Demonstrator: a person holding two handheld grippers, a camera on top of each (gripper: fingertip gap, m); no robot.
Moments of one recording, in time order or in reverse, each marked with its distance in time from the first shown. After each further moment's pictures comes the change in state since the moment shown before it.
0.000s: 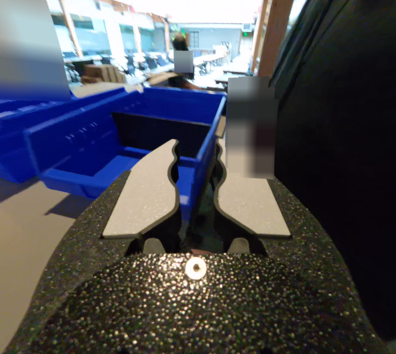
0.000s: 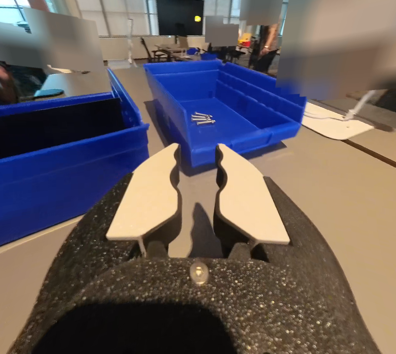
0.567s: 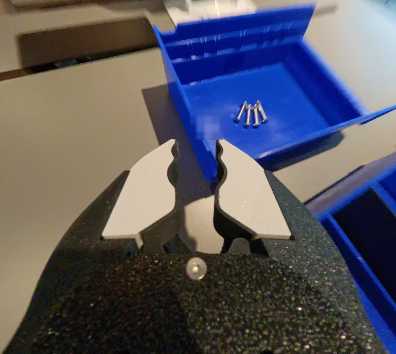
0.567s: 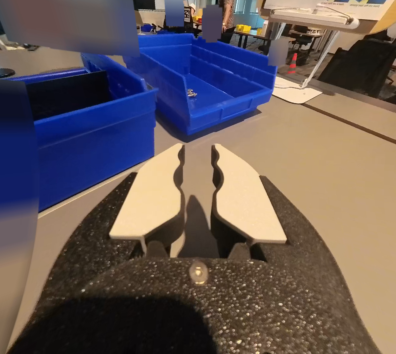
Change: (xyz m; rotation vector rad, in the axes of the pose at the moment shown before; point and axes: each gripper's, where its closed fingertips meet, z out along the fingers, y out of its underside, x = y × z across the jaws) left arm -0.307 0.002 0.055 -0.520 -0.801 -0.317; right arm -0.020 0.019 -0.044 -0.084 0.208 -0.014
